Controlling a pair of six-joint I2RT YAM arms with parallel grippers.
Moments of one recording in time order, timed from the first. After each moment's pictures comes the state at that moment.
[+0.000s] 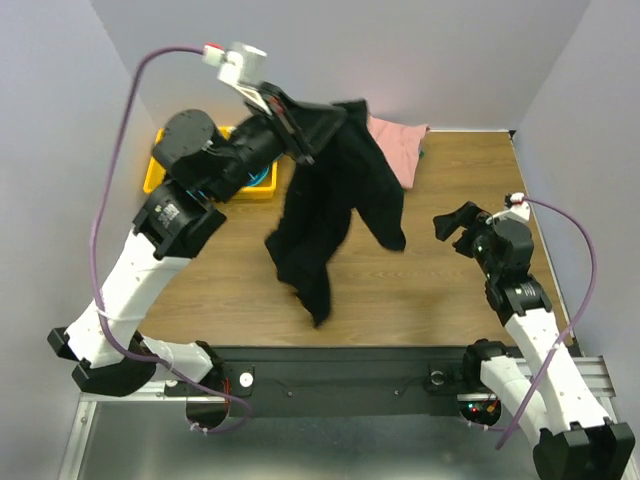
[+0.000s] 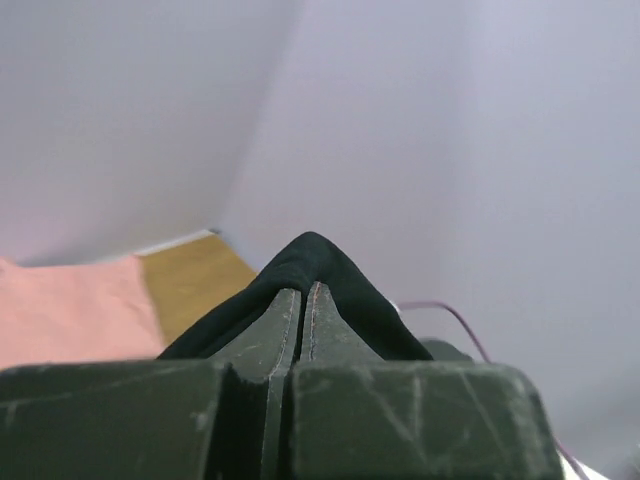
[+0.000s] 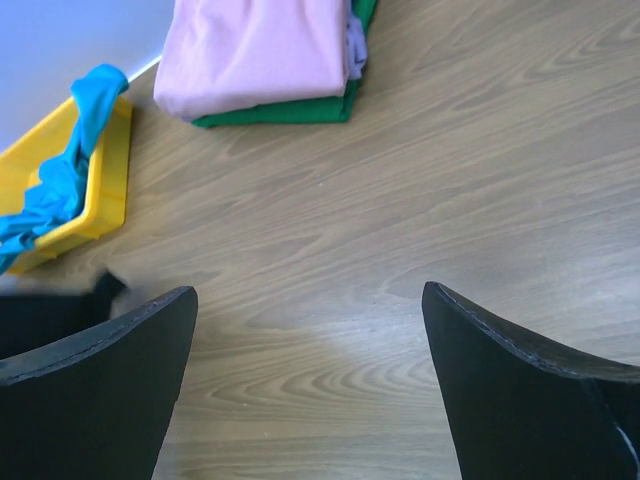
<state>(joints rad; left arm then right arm) -0.71 1.27 1.85 -0.28 0.09 -0.48 0.11 0.74 0.61 -0.17 0.02 0.60</state>
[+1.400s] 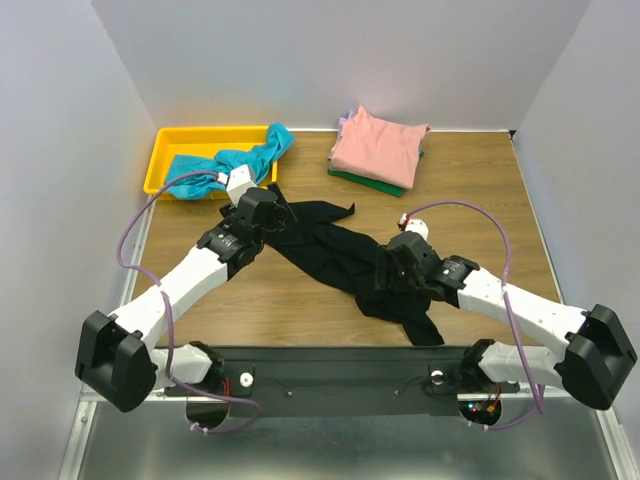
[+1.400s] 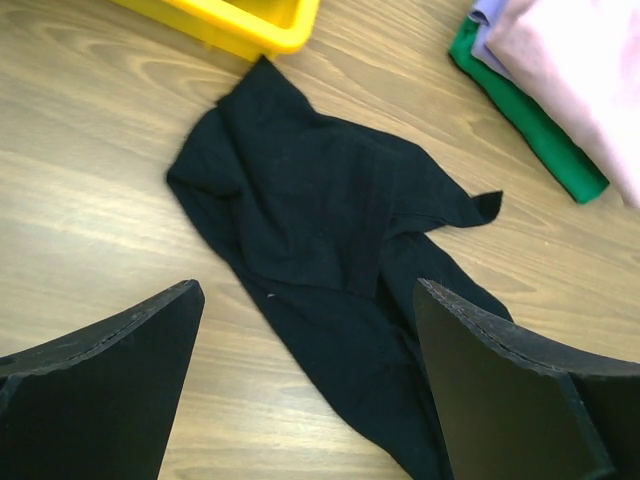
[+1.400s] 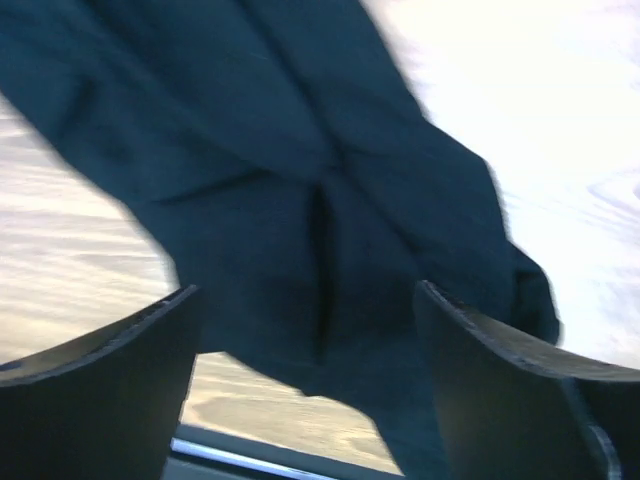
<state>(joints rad) -0.57 1.18 0.92 -0.33 -0.48 -0.76 0.78 1.14 0.74 -0.48 0.30 0.66</state>
